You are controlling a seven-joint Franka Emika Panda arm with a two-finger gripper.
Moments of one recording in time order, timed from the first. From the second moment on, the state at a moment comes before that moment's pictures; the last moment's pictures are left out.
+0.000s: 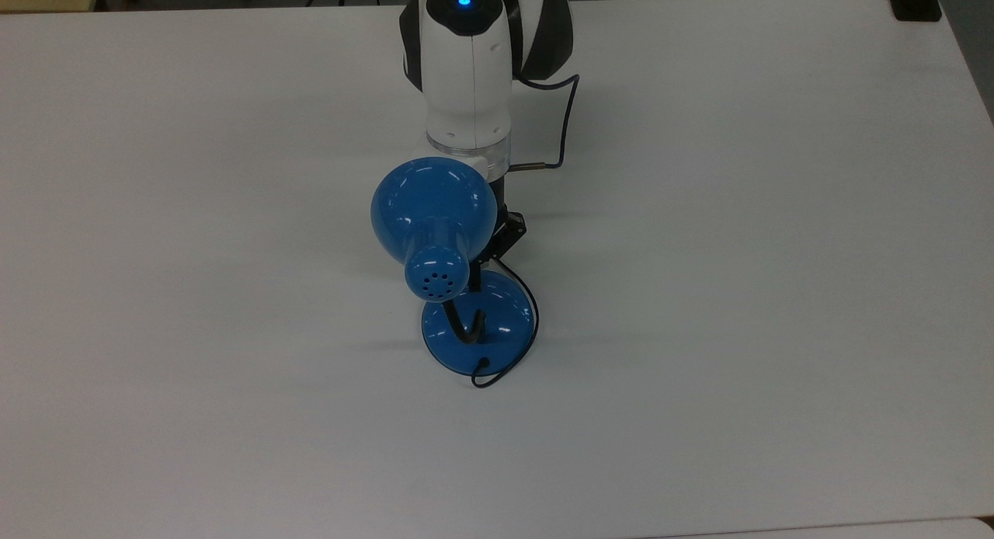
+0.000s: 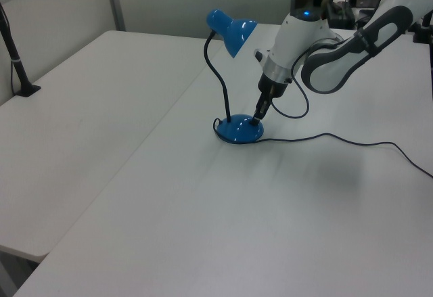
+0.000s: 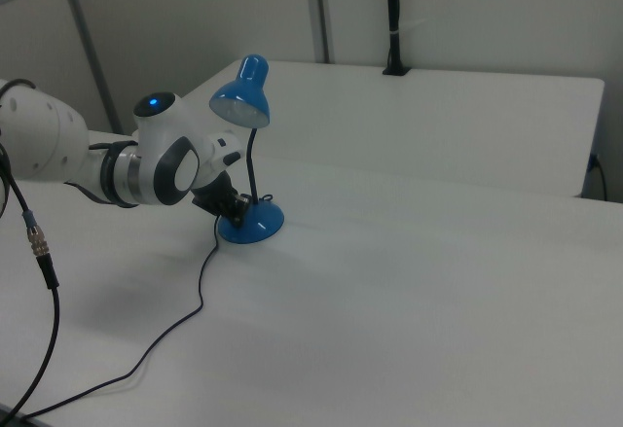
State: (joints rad) arm 0.08 0.39 0.06 -1.92 -0.11 2.69 0.04
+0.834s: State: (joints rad) arm 0.08 0.13 0.06 -1.85 -0.11 2.03 0.04
